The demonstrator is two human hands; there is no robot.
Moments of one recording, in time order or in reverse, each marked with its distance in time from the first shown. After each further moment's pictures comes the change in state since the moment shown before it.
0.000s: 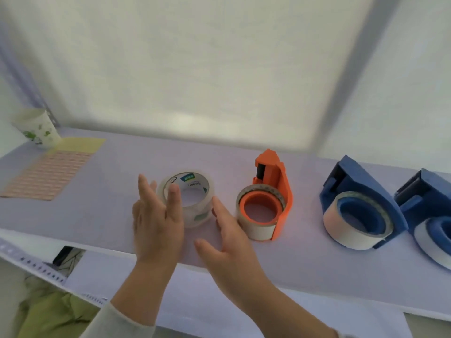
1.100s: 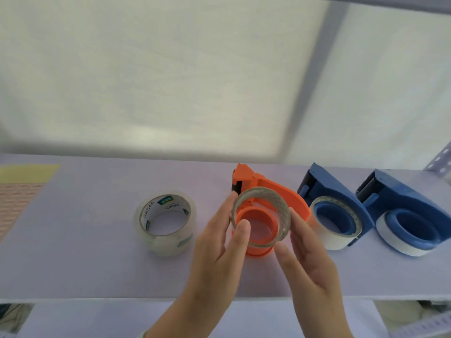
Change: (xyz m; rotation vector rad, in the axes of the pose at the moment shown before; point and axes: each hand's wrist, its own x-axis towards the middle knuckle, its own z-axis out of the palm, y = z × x) left_hand -0.047 0.064 0.014 -0.706 -0.596 0.224; right_hand -0.053 -0.016 -0.069 0.107 0.567 -0.076
